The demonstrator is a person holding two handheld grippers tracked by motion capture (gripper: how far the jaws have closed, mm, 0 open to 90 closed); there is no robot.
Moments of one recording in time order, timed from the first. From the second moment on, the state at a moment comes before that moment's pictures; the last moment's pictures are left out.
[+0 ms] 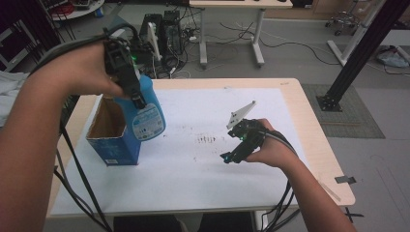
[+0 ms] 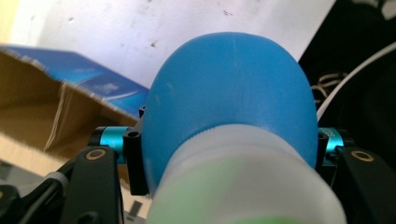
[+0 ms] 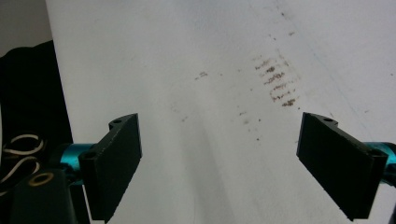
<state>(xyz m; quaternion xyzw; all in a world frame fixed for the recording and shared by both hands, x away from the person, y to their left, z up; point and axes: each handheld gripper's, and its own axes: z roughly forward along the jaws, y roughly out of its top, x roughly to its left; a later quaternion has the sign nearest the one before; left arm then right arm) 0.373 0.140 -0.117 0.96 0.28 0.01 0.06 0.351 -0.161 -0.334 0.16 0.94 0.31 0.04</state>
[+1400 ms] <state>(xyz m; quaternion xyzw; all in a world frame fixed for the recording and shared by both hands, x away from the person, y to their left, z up) 0.420 0.251 -0.165 0.90 0.43 0.03 0.04 0.354 -0.148 -0.340 0.16 0.95 0.27 0.05</state>
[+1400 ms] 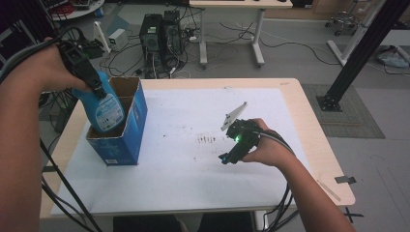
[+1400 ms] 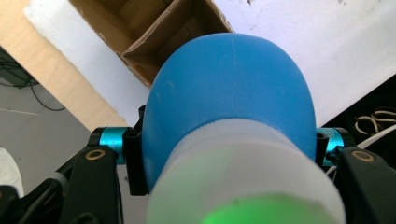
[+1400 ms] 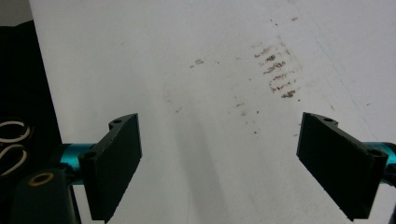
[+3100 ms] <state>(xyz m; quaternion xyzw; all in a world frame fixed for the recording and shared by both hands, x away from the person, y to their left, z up) 0.437 0.244 -0.295 0.92 0.38 0.01 0.02 0.351 -0.146 -0.349 0.16 0.95 0.28 0.04</state>
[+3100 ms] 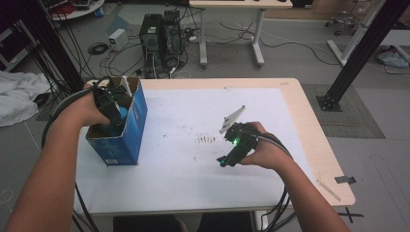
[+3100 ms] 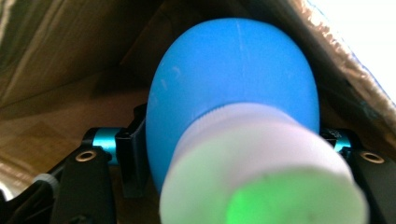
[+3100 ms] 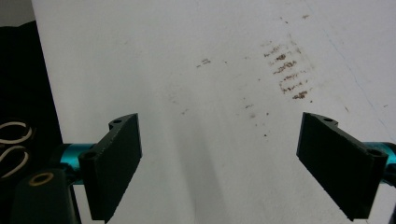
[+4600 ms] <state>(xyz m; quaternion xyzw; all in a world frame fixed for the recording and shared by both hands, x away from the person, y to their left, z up) 0.406 0.230 -0.206 0.93 0.35 0.07 0.03 0.352 -0.157 -0.325 0.17 0.94 0.28 0.06</state>
